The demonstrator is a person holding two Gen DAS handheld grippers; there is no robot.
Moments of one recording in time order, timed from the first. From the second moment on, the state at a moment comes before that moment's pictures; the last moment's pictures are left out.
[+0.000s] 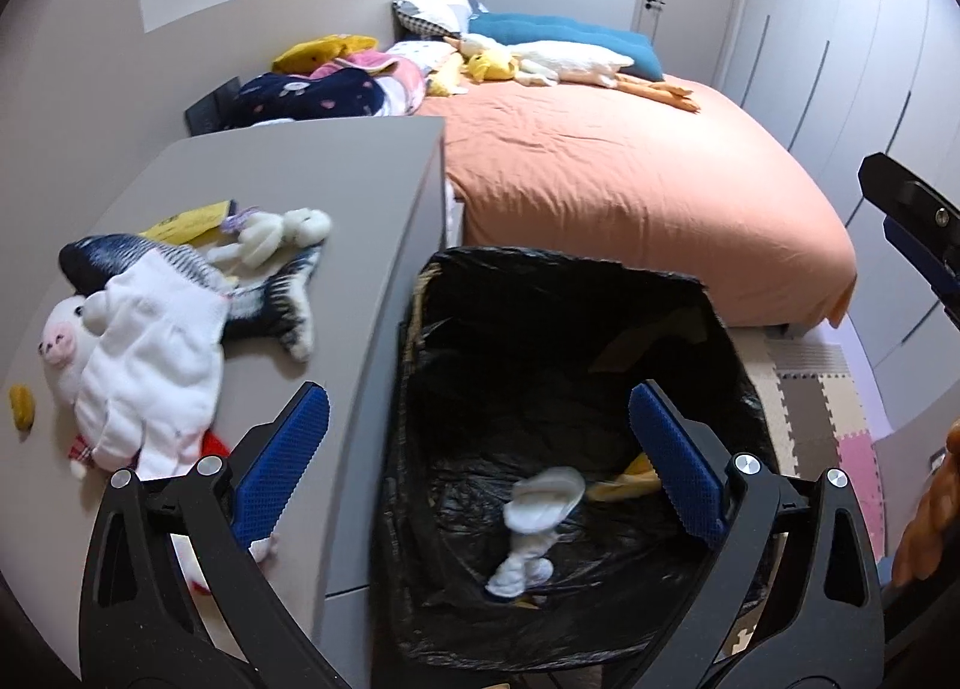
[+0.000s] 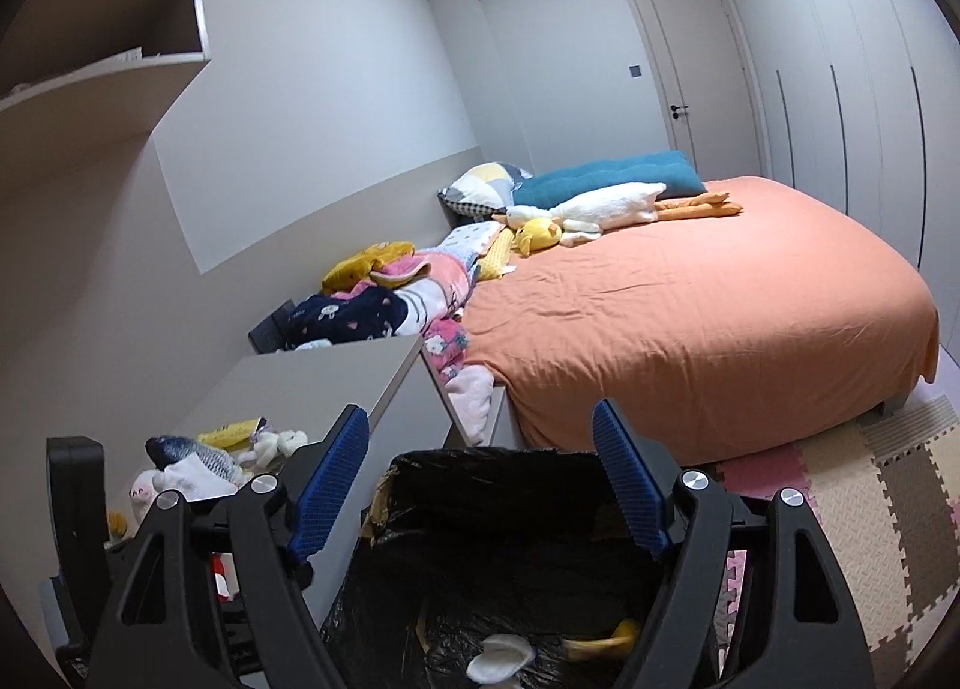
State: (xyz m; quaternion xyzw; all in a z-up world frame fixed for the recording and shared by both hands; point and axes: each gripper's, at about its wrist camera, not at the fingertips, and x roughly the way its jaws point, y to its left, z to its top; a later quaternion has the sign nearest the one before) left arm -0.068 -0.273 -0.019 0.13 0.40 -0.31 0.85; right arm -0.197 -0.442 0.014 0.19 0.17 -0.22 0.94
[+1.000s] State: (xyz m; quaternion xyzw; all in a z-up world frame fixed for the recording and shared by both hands) left arm -0.036 -0.115 -0.033 0.12 0.42 -0.19 0.88; right arm -0.094 -0.322 -0.014 0.14 0.24 -0.08 0.96
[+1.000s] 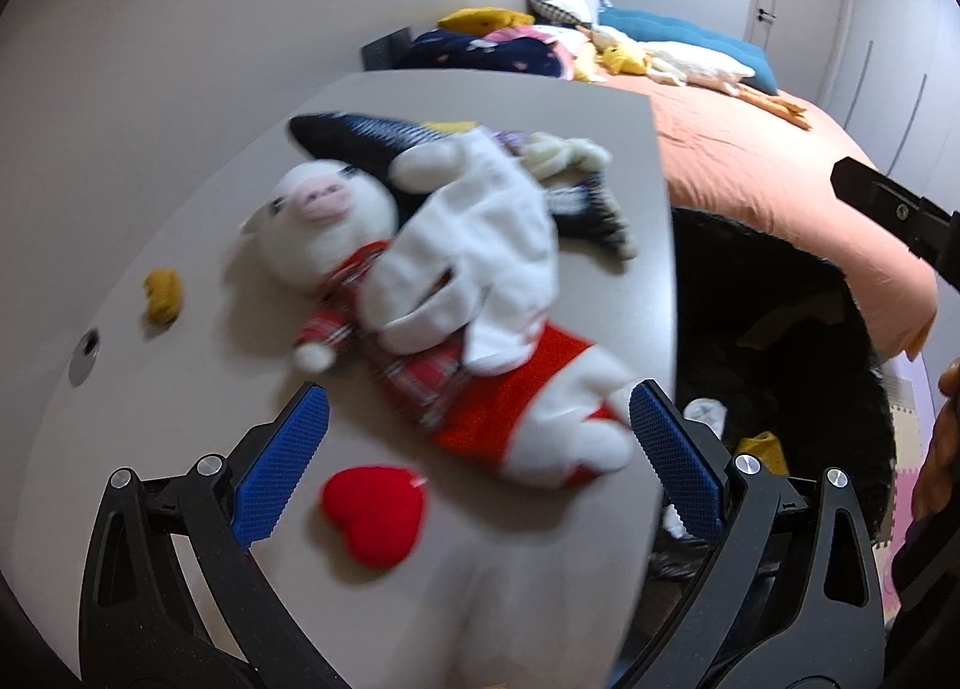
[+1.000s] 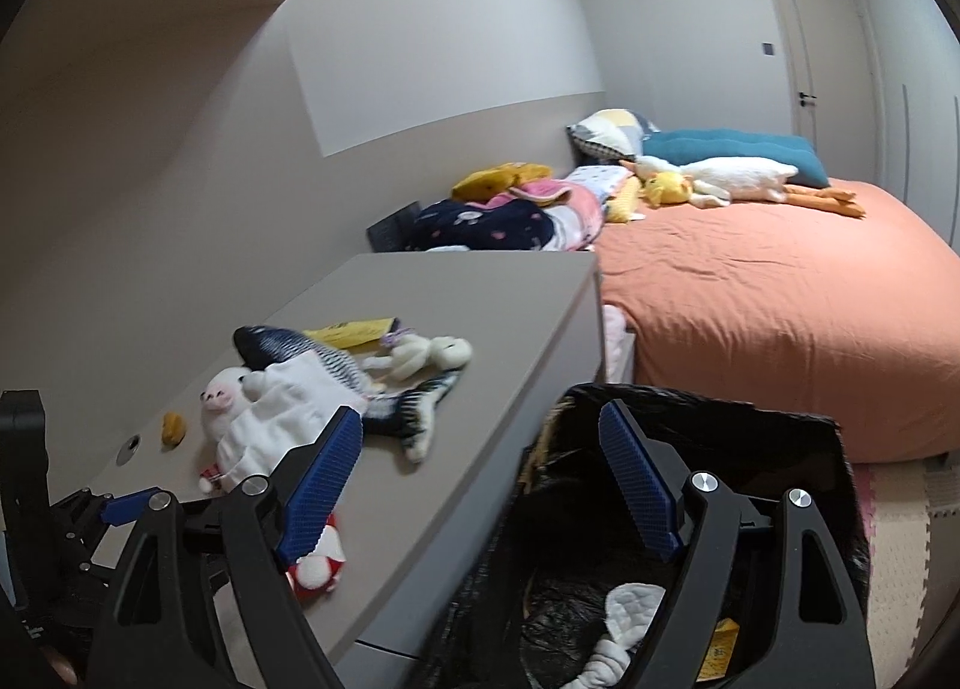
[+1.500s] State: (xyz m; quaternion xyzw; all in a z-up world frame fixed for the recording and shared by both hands) left arm -0.026 -0.070 -0.066 0.10 0.45 -0.14 0.87; right arm -0.058 -0.289 -0.028 0.13 0.27 -0.04 0.95
